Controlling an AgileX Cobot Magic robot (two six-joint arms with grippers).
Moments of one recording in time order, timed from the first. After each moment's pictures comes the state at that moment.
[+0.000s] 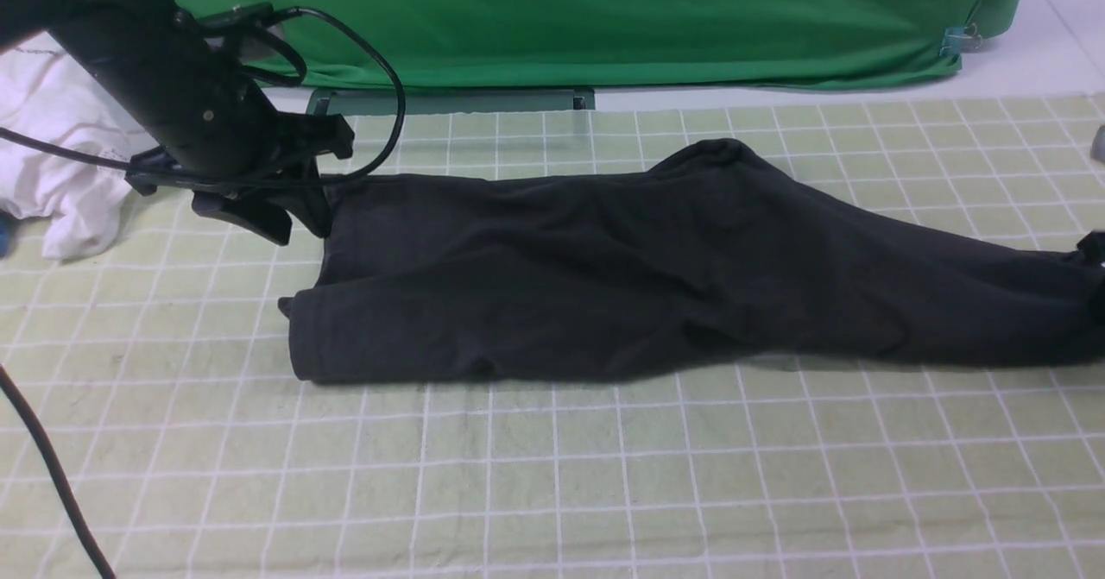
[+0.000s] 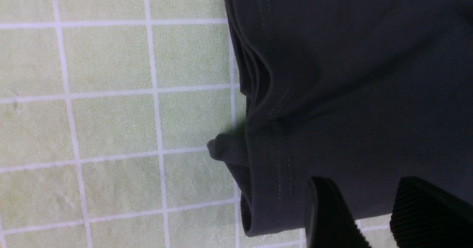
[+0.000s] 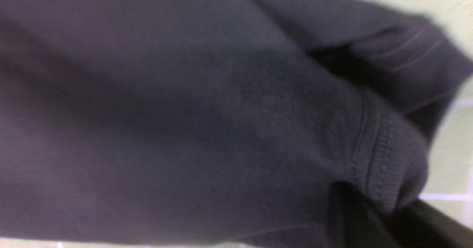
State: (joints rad) right arm -0.30 1.95 -1.38 0.32 0.90 -0.43; left arm -0.01 1.85 -1.54 -0.26 1.13 0.04
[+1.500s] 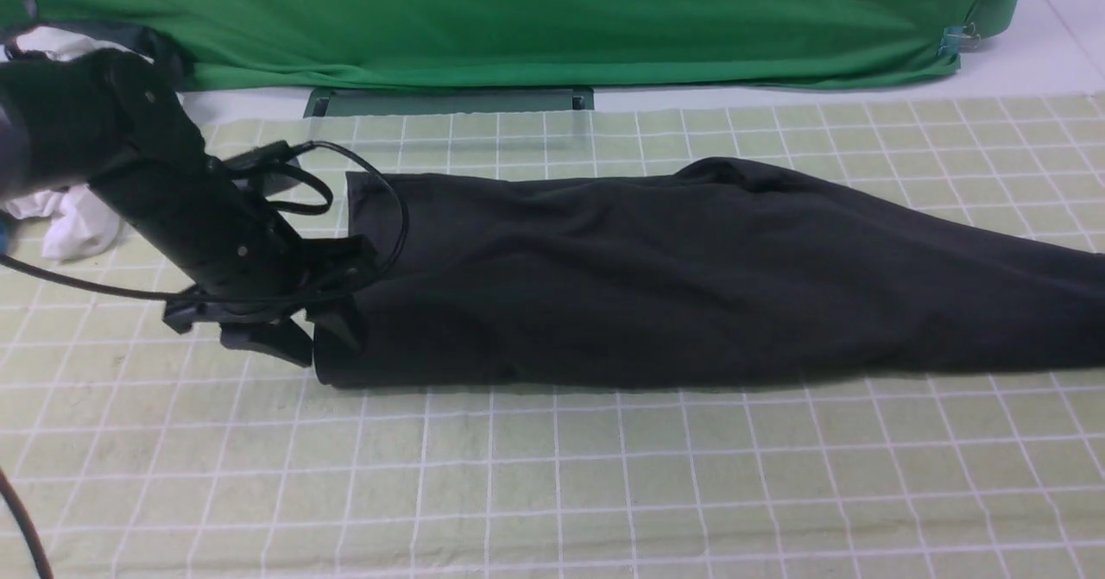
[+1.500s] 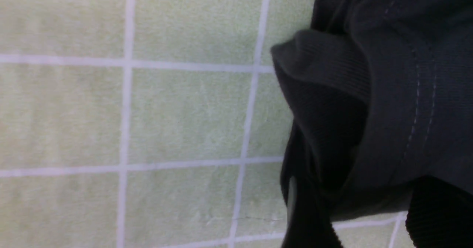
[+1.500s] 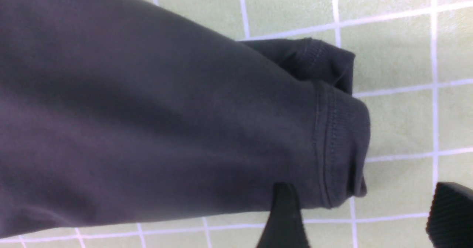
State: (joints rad) right arm -0.37 2.04 -1.70 0.26 1.21 -0.30; left arm -0.01 1.85 -1.20 -0.43 0.90 0.07
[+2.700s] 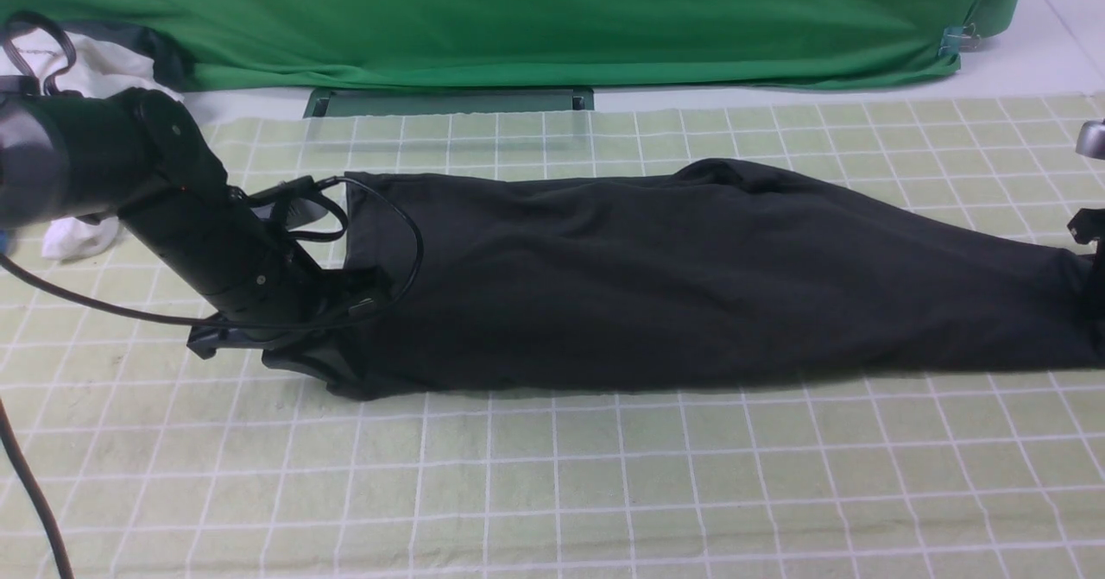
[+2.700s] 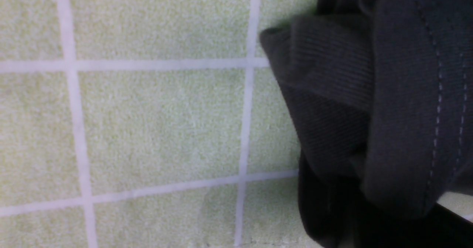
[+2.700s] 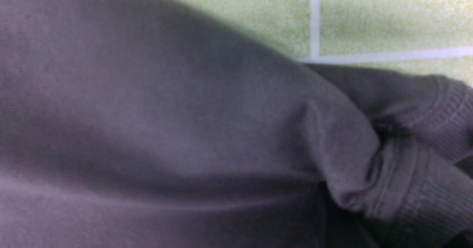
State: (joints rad) right arm -0.30 2.21 -1.70 0.26 1.16 -0.32; left arm -0.01 1.90 -1.17 -0.44 0.89 0.14
